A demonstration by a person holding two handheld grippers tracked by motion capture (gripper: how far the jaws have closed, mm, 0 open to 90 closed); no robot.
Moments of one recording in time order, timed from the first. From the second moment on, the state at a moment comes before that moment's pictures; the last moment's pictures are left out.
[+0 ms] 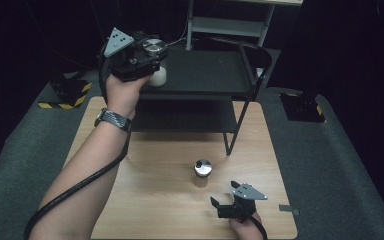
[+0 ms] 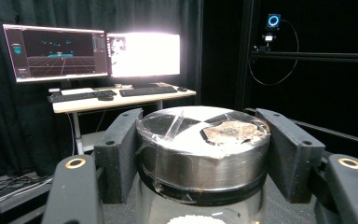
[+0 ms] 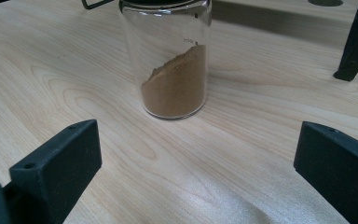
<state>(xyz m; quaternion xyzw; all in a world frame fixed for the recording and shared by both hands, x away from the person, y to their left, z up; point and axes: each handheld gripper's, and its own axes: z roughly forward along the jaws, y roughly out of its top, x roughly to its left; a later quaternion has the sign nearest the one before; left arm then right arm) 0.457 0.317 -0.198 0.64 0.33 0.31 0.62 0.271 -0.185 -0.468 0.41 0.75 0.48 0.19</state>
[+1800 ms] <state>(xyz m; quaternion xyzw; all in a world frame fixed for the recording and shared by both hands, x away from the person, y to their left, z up) 0.429 0.333 -0.210 0.64 0.33 0.31 0.62 0.272 -0.185 -0.467 0.41 0.75 0.48 0.19</state>
